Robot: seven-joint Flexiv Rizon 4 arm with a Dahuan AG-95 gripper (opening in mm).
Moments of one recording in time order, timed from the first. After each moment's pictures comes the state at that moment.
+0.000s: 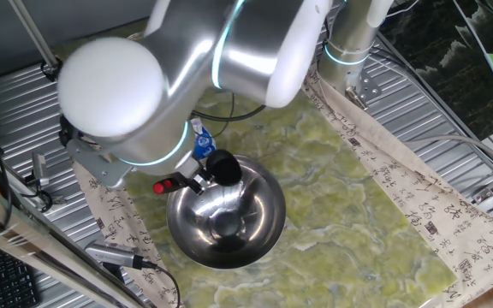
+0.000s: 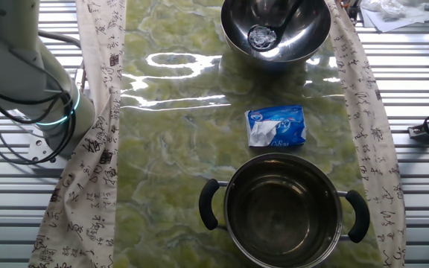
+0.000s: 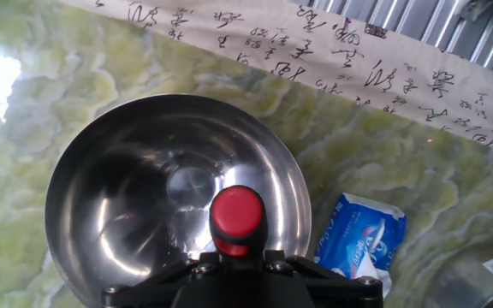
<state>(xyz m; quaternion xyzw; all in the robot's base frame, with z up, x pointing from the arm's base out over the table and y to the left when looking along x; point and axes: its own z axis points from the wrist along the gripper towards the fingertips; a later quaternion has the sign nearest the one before) 0.568 0.227 0.289 0.19 -0.97 0.08 0.09</state>
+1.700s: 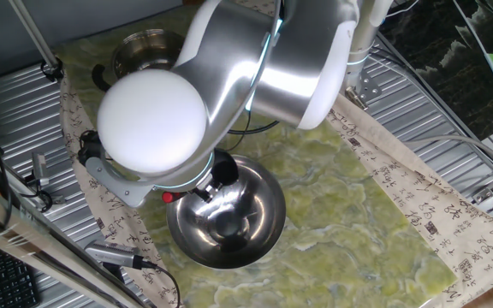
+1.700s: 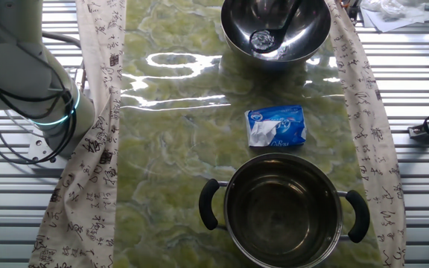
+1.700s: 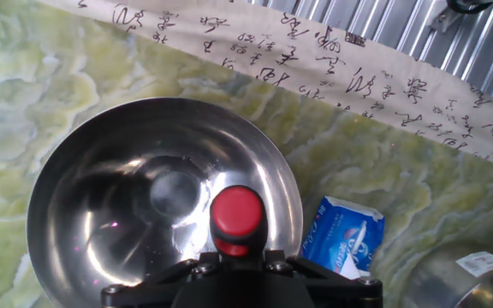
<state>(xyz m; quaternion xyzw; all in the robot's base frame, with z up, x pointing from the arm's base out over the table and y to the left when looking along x) 0.566 0.237 0.286 0.20 -0.97 0.11 0.09</state>
